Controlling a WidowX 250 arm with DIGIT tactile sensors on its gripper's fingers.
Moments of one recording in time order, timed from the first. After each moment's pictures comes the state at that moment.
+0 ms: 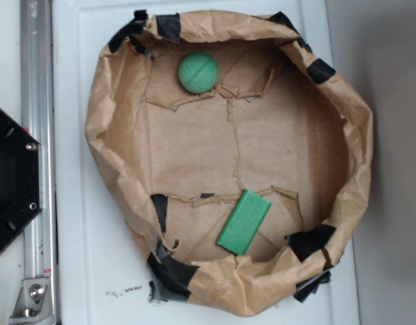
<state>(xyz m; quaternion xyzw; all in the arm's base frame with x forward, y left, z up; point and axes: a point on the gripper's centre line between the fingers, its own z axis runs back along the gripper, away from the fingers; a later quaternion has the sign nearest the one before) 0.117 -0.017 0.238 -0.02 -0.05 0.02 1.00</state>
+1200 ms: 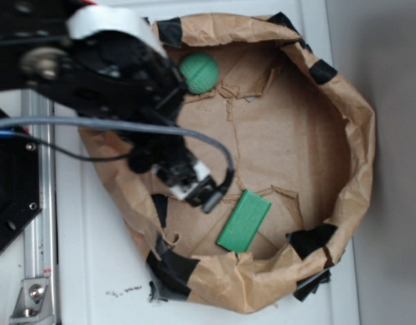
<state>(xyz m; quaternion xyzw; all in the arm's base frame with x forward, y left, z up) 0.222 -0.016 0.097 -0.12 -0.06 0.31 0.94</state>
